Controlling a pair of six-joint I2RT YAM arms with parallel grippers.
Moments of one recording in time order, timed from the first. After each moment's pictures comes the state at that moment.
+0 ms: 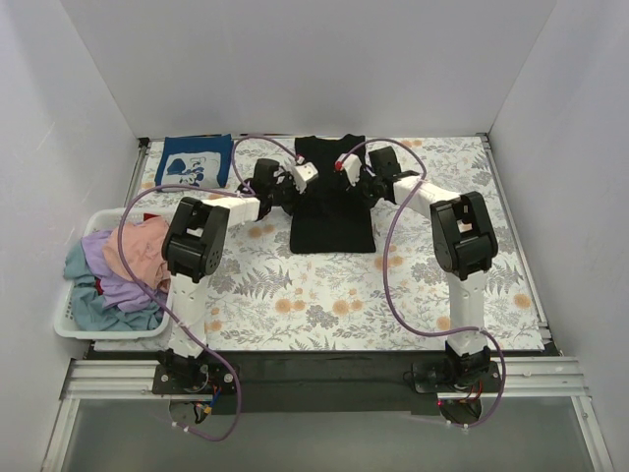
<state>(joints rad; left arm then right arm) -0.36 2.16 1.38 0.18 0.53 0.46 0.37 2.14 1.52 -0.26 -0.36 -0.58</state>
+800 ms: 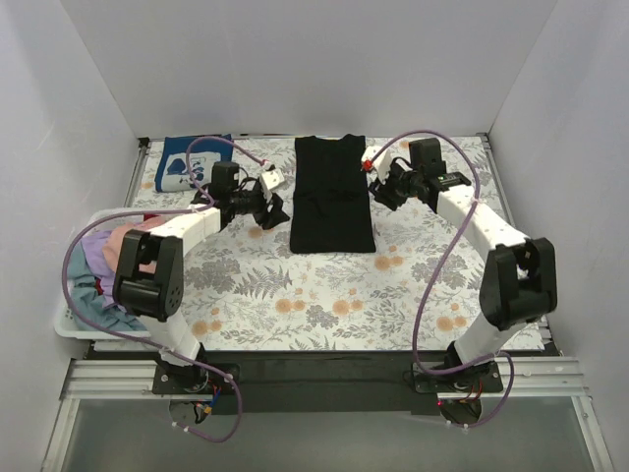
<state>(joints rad) -0.22 1.83 1.16 0.02 0.77 0.51 0.28 1.74 1.35 -0.37 -0.42 -0.72</state>
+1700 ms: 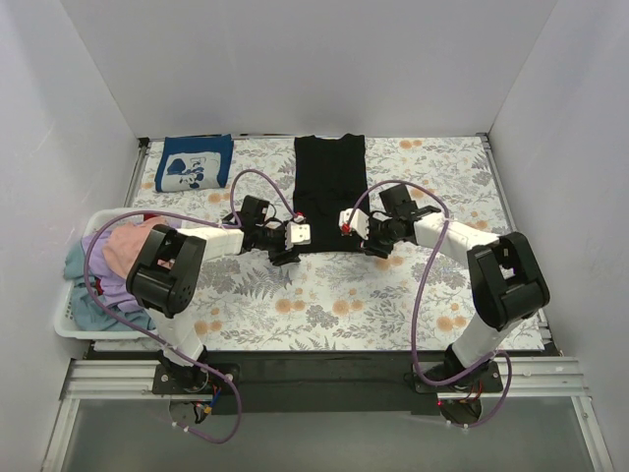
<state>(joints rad) -0.39 1.80 0.92 -0.04 0.76 0.96 0.44 1.68 1.01 -0.39 -0.44 -0.96</state>
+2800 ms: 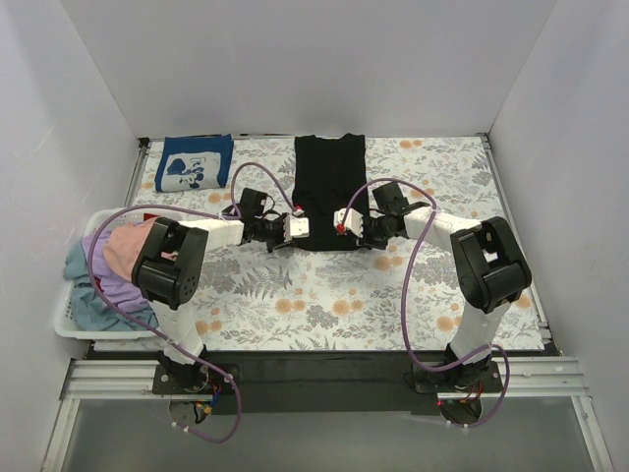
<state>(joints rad) -0.36 1.88 1.01 -0.07 0.72 1.02 0.44 1.81 1.07 -0.33 -0.44 -1.05</state>
